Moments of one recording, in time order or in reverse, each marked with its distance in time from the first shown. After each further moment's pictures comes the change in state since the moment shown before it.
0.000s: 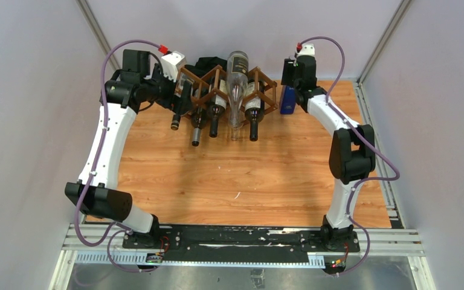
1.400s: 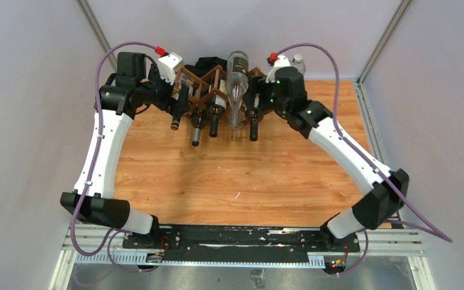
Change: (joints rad) left arm 0.000 -0.064 -0.026 0.000 -0.020 0.035; right arm 0.363 -0.498 -0.124 -0.383 -0.128 0.217
